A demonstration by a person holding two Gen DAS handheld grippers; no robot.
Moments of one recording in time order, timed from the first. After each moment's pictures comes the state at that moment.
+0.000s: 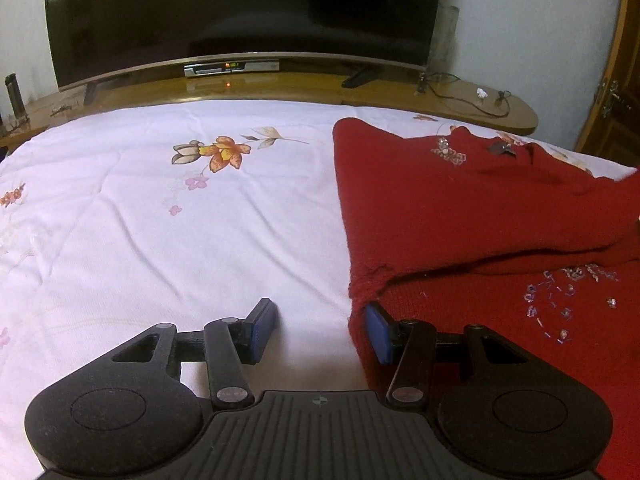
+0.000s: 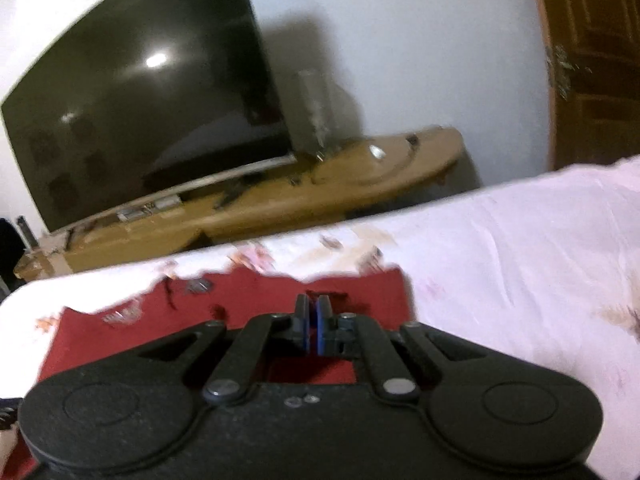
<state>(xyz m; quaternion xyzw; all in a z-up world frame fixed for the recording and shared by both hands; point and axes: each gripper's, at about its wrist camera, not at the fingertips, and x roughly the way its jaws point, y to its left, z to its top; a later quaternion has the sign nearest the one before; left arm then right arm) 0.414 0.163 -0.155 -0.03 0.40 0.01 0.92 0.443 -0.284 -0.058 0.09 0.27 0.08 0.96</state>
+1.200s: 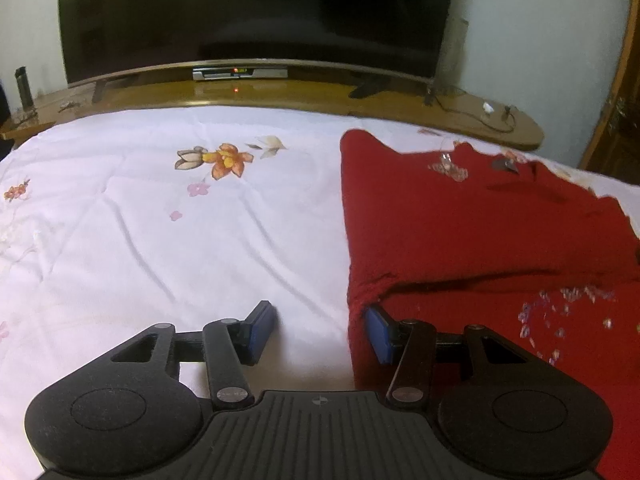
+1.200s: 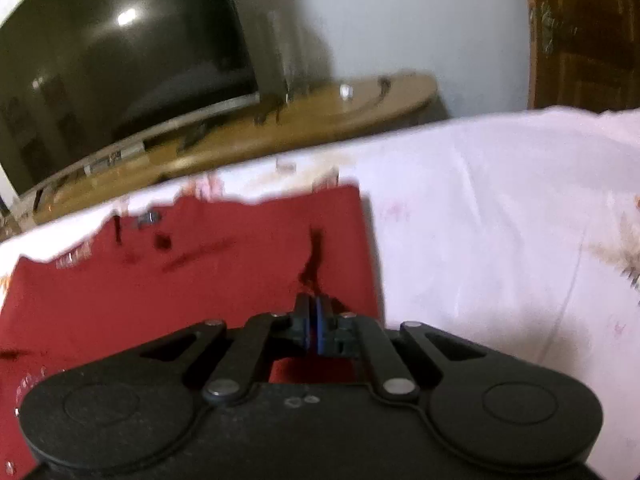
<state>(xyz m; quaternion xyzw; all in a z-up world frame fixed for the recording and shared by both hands) 0.414 0.161 -0.150 -0.05 0.39 0.03 0.92 0.450 -0.300 -0.113 0.09 0.36 0.04 0.93</state>
